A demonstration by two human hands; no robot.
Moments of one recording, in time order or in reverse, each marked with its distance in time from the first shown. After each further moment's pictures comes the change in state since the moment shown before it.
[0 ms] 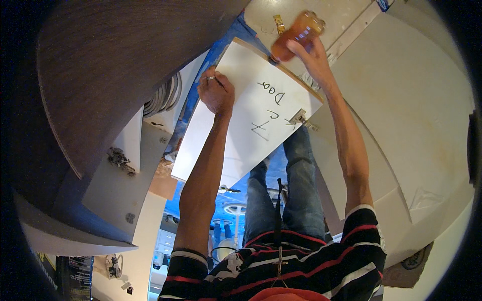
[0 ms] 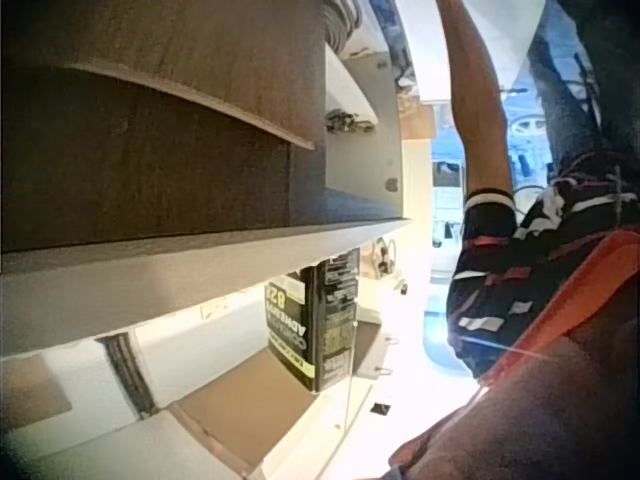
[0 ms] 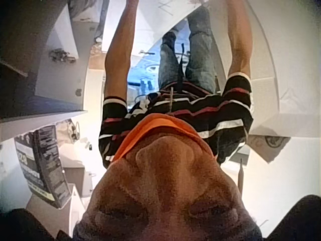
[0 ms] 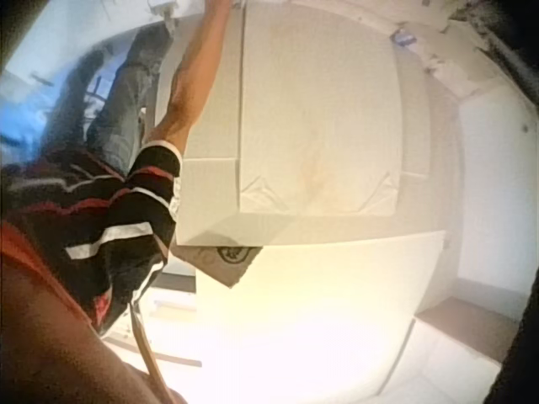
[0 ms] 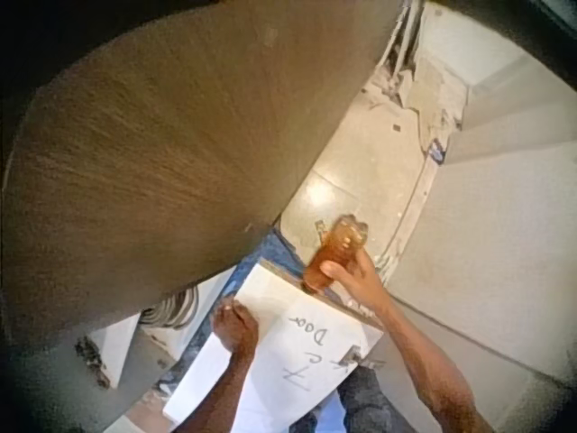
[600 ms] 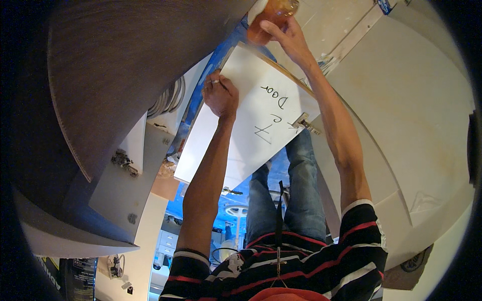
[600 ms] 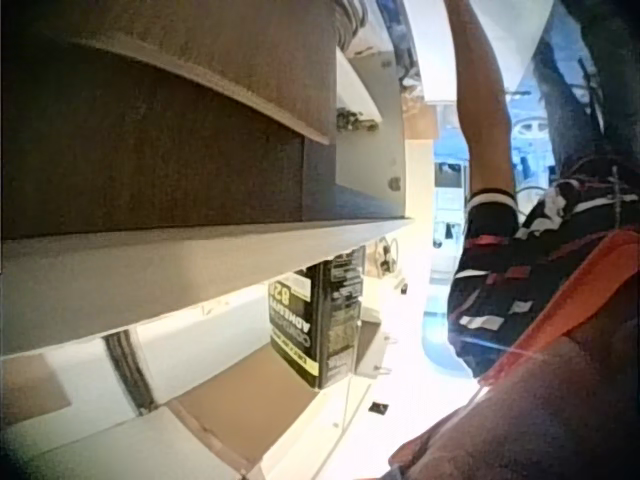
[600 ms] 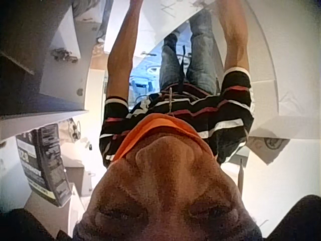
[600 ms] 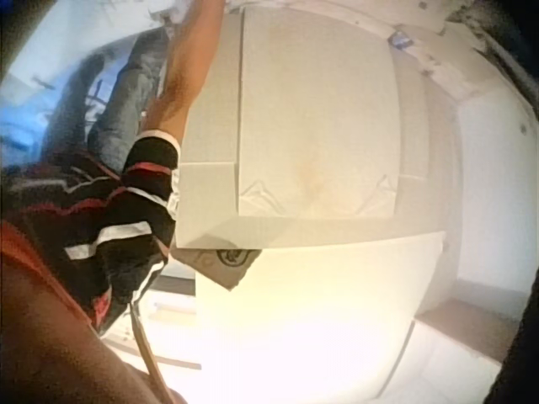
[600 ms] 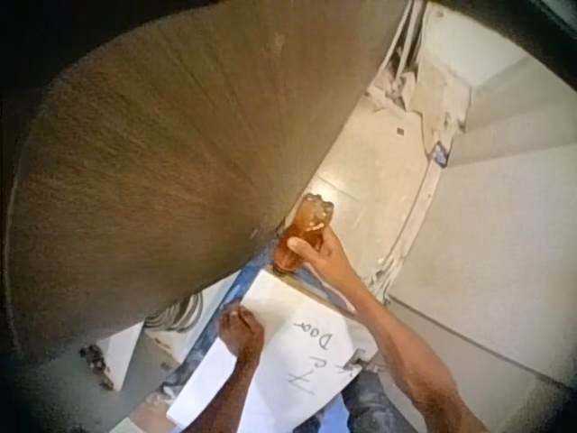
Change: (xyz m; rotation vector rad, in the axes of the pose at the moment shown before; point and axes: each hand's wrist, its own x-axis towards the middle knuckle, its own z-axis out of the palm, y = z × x) left_hand 0.000 0.000 0.001 0.028 -0.005 -0.004; right_hand 0.065 -0.006 0.054 0.145 -0.034 -0.039
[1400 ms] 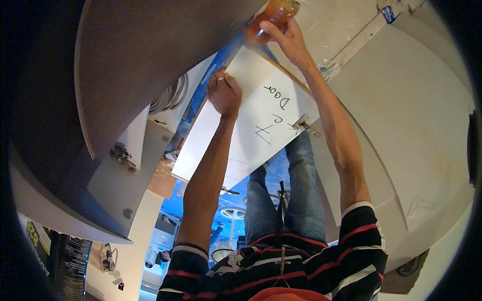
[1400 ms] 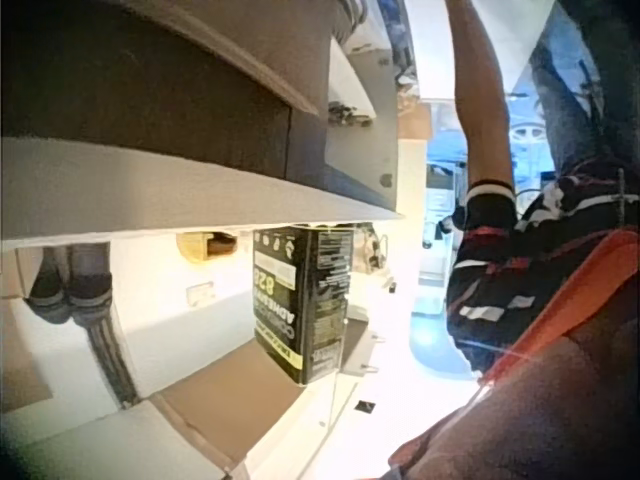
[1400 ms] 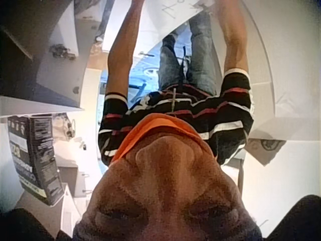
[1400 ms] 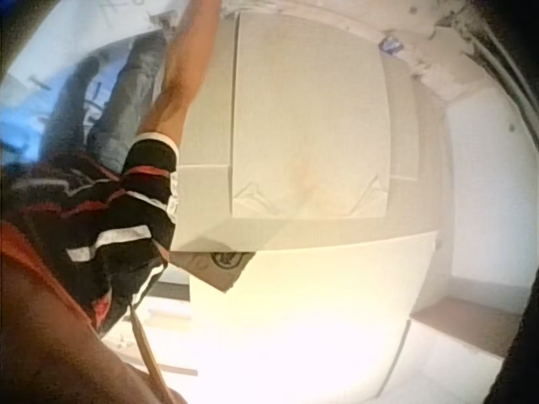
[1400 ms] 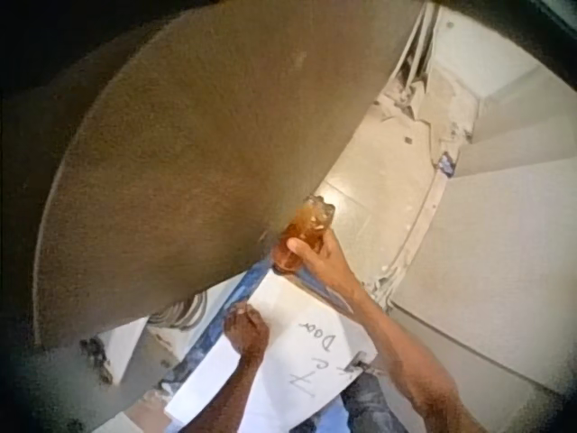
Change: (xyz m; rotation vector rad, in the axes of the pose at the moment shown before) left_hand -0.001 -0.004 0.000 -0.004 -0.007 -0.004; right_hand 0.008 0.008 0.012 -0.005 -0.038 -0.009
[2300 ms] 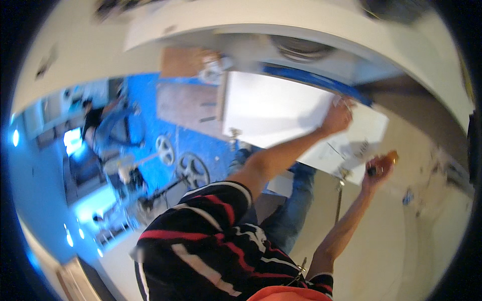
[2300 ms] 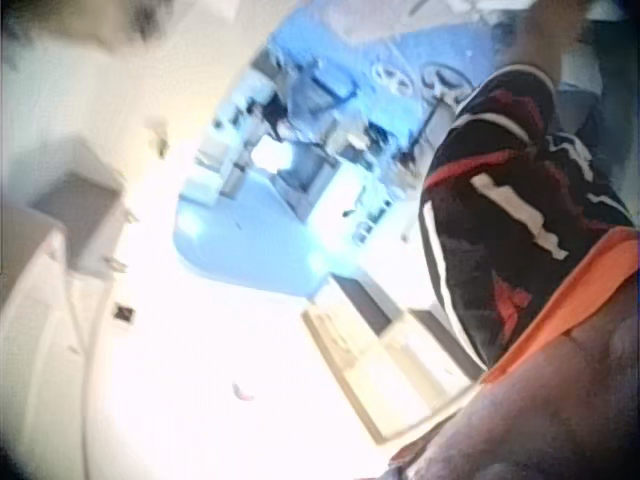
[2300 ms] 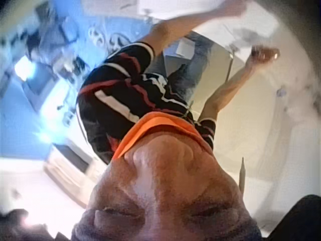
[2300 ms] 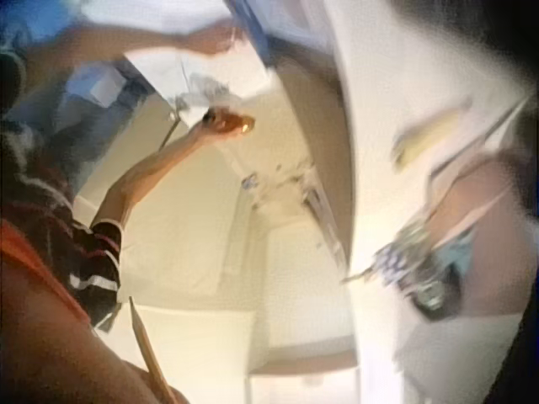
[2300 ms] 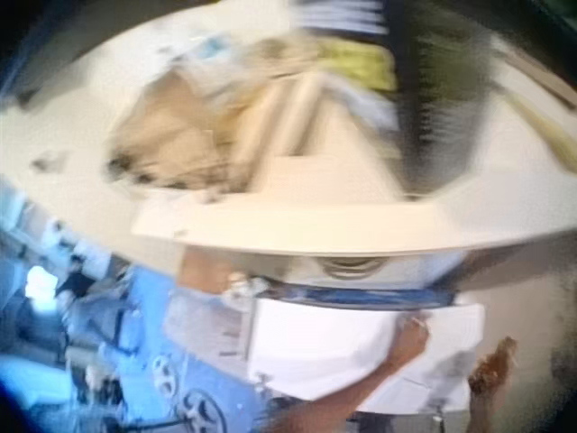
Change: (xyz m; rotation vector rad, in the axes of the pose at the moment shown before) left_hand -0.084 -0.016 -0.037 -0.325 0.149 -0.268; right_hand -0.158 -0.055 -0.021 0.368 -0.096 0.449
